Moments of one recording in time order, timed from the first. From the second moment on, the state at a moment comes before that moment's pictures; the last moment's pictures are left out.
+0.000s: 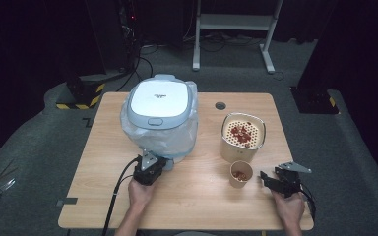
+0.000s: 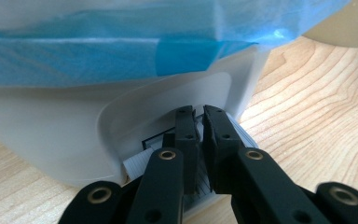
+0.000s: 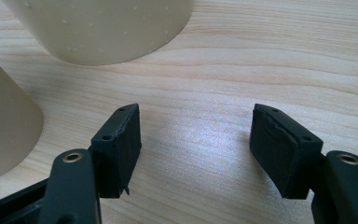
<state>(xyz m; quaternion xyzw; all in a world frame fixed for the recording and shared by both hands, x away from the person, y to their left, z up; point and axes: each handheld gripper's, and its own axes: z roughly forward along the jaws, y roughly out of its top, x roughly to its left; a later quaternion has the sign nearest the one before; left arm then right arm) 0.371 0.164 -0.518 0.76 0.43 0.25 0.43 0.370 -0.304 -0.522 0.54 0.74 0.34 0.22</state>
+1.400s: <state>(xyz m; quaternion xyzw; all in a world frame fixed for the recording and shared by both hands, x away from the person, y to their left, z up) 0.371 0.166 -0.523 0.76 0.42 0.25 0.43 0.370 -0.304 -0.522 0.54 0.74 0.34 0.22</state>
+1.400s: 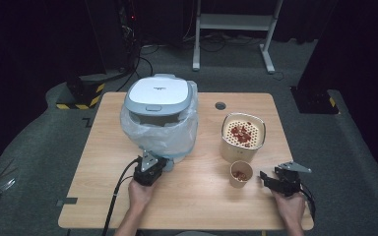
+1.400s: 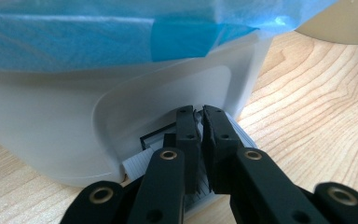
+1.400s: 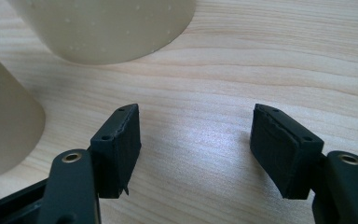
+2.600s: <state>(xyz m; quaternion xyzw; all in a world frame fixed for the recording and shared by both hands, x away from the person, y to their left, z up) 0.373 0.164 -0.523 0.76 0.43 0.24 0.42 0.334 -0.309 -0.513 0.53 0.72 0.39 0.22</state>
